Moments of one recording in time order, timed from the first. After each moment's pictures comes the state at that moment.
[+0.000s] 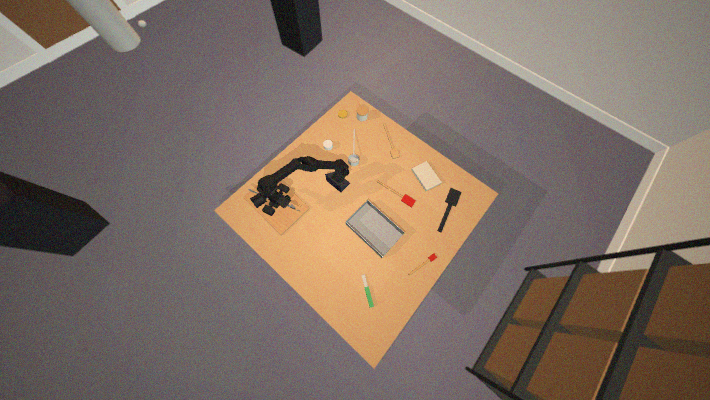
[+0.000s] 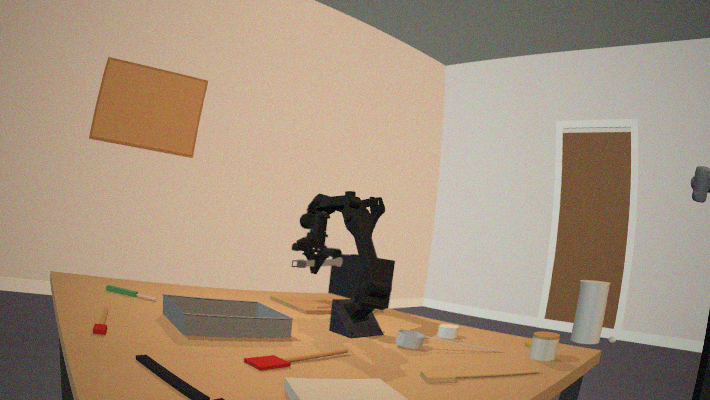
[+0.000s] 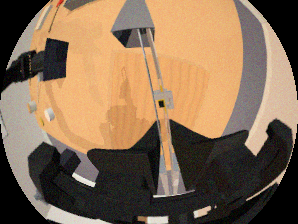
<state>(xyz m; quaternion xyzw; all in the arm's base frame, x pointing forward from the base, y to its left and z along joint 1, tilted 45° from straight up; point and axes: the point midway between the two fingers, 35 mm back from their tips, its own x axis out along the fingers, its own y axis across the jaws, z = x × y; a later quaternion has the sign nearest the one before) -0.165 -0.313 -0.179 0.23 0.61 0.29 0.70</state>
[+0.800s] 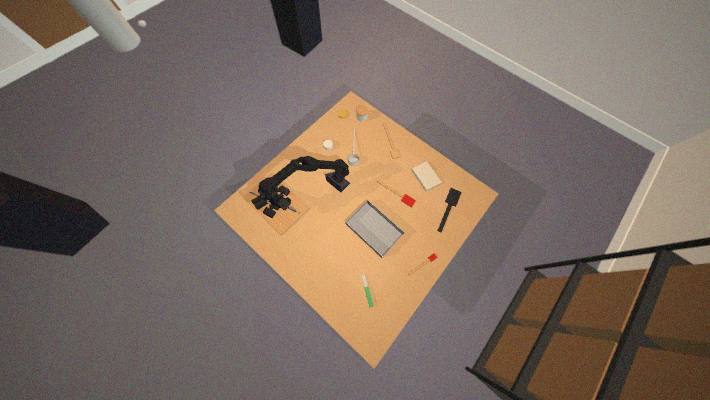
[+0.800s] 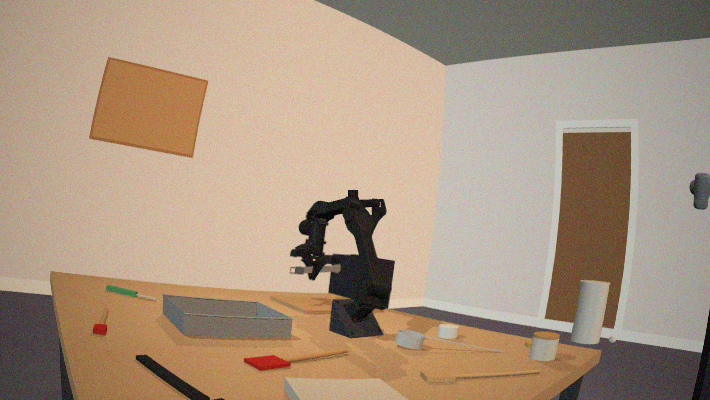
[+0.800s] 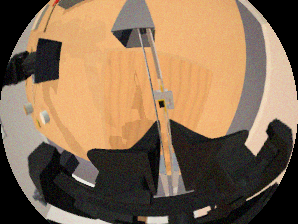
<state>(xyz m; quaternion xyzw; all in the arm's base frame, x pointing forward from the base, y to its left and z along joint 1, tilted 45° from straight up) -0.162 -0.301 -0.201 0.22 0.61 0.29 0.71</state>
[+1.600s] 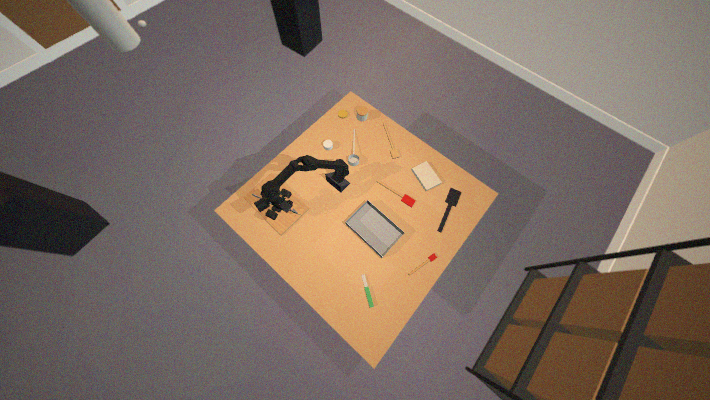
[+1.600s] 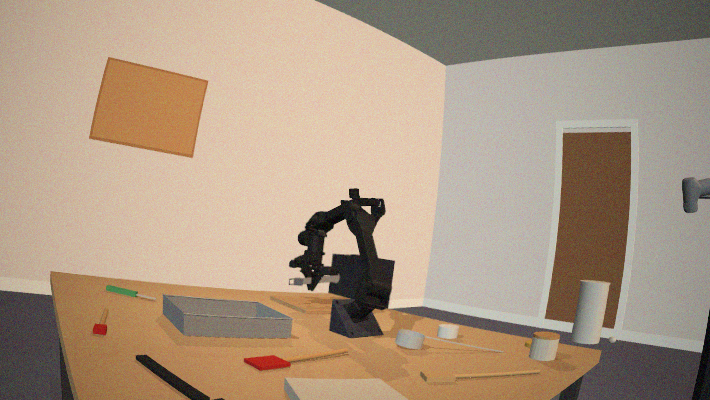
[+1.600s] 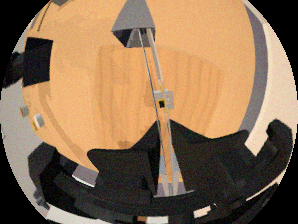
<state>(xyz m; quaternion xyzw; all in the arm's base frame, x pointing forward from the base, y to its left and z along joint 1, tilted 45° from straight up) -0.158 -0.273 -0.229 0.22 0.61 0.29 0.71</state>
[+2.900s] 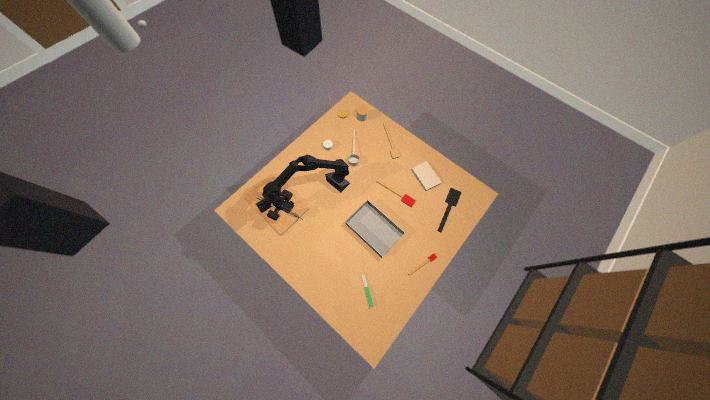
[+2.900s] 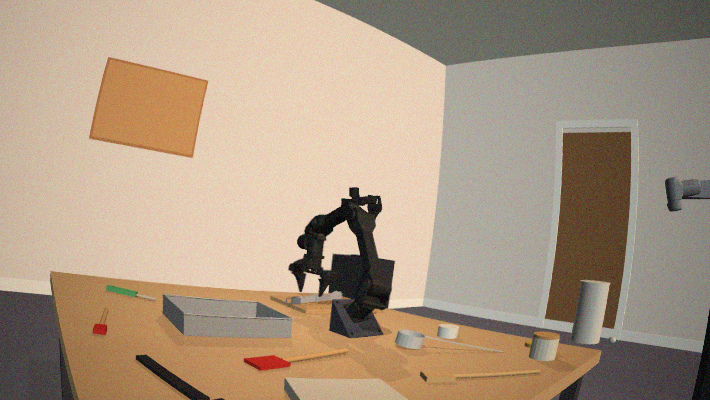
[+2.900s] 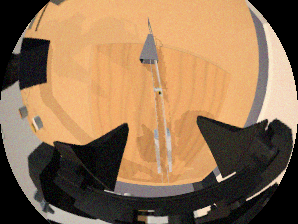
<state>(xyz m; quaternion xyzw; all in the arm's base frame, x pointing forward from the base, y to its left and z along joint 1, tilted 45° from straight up) -0.153 -0.262 -0.237 0.22 0.61 0.29 0.71</state>
